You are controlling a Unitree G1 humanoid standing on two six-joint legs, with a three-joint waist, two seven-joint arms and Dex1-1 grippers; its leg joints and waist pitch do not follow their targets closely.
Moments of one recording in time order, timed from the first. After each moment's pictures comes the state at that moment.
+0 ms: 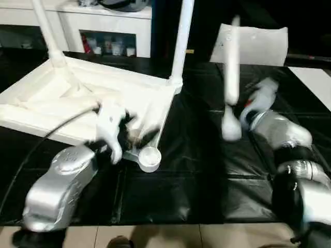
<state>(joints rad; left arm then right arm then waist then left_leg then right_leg) -0.22 0.32 -0.02 -0.36 -0.29 0.64 -0.46 -0.80 -0.23 -0.41 0.71 0.40 0.51 0.34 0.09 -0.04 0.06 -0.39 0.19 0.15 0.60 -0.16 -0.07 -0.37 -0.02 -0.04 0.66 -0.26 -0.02</state>
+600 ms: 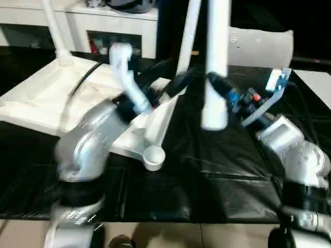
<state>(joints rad) -0.63 0.04 0.12 -0.16 -0.65 0.72 -0.48 -0.48 -0.16 -0.28 -0.04 0.83 0.77 0.71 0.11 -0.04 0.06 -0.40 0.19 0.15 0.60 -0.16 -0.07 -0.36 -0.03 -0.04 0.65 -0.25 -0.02</state>
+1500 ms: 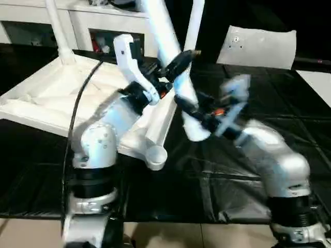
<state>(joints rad) -0.66 -0.07 0.15 -0.10 -0.61 0.72 -0.19 -0.42 -0.20 0.10 -0.14 0.37 0.43 0.60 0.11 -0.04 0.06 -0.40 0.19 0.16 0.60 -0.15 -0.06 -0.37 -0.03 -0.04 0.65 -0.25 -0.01</state>
